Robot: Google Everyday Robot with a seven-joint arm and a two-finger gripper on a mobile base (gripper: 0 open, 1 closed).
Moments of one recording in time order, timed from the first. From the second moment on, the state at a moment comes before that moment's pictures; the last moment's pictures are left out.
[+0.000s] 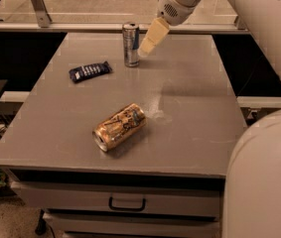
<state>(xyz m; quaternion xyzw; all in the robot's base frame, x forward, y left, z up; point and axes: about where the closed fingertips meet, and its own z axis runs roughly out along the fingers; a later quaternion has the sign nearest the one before) 0.717 -0.057 0.944 -0.50 0.82 0.04 0.28</state>
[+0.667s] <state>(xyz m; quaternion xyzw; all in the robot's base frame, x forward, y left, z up) 0.745 -0.030 0.936 -0.48 0.82 0.06 0.30</state>
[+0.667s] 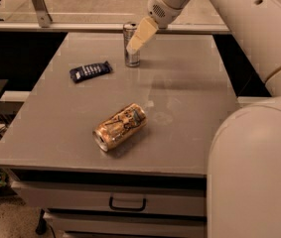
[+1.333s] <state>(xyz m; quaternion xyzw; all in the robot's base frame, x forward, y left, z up) 0.768 -0.009 0.927 -0.47 0.82 0.08 0.31</state>
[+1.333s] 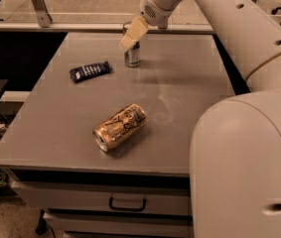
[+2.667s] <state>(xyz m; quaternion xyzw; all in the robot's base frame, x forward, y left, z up) 0.775 0.014 0.924 -0.47 0.82 0.11 0.30</state>
